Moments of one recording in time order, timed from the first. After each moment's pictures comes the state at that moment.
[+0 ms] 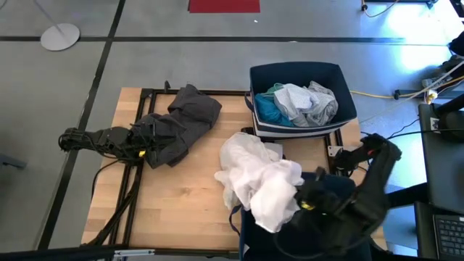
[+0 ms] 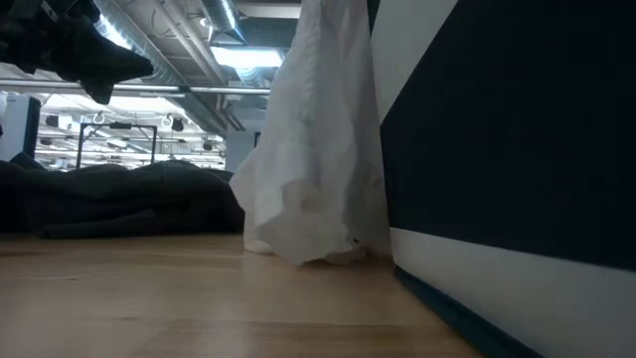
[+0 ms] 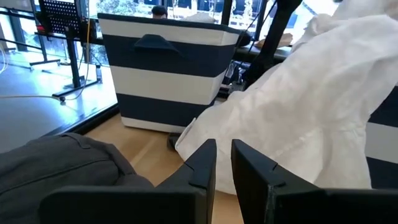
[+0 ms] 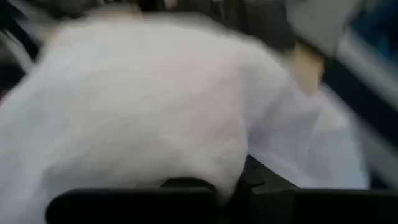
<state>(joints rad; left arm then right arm) -0.18 0.01 0.24 -0.30 -0.43 -0.14 0.92 1.73 1.95 -1.57 0.91 1.36</state>
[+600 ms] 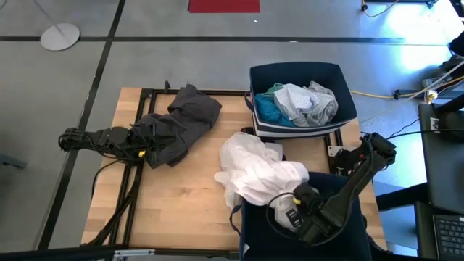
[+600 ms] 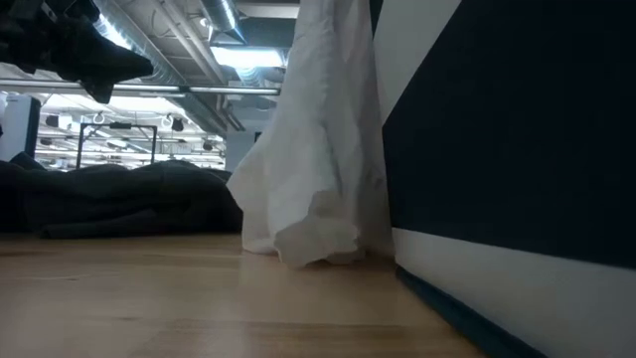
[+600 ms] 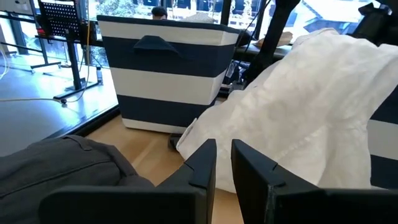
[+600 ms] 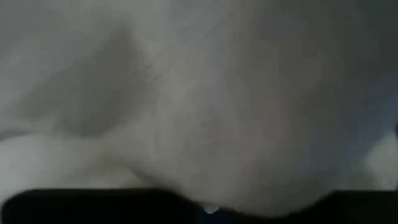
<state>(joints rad) -0.18 0.01 0.24 -0.30 -0.43 -0.13 0.87 1.74 1.46 -1.43 0.17 1.86</state>
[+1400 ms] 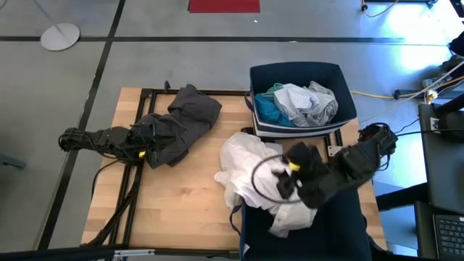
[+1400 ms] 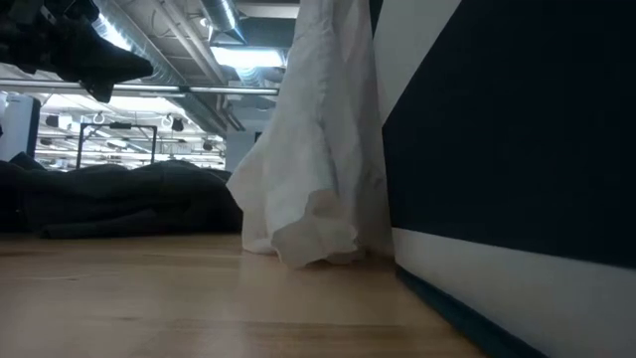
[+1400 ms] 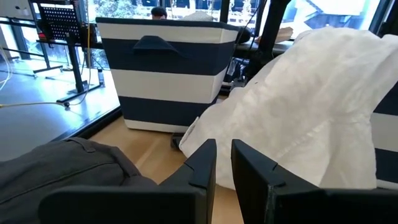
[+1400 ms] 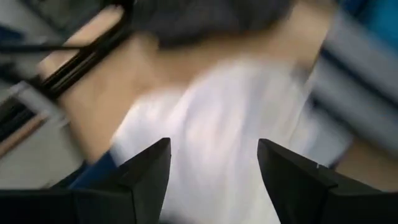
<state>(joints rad) -0.18 0.01 0.24 -0.31 -0.43 -0.10 0.62 1.71 2.17 -1.57 0.61 1.29</state>
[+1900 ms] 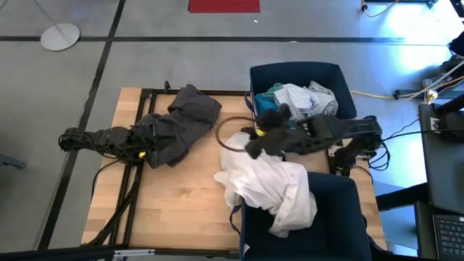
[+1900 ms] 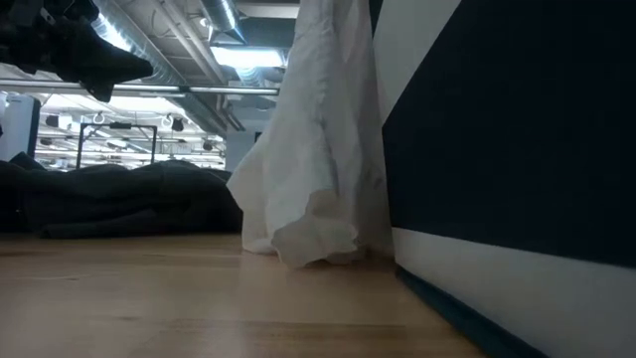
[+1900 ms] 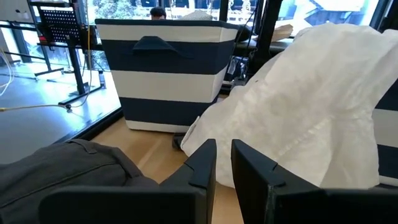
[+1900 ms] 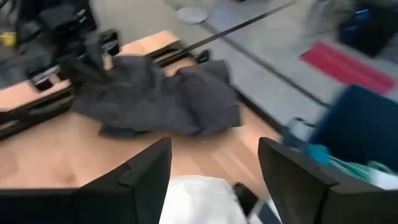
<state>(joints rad) -0.18 0.01 0.24 -0.31 -0.43 -0.08 0.27 1.76 2.17 -1.23 0.76 0.62</state>
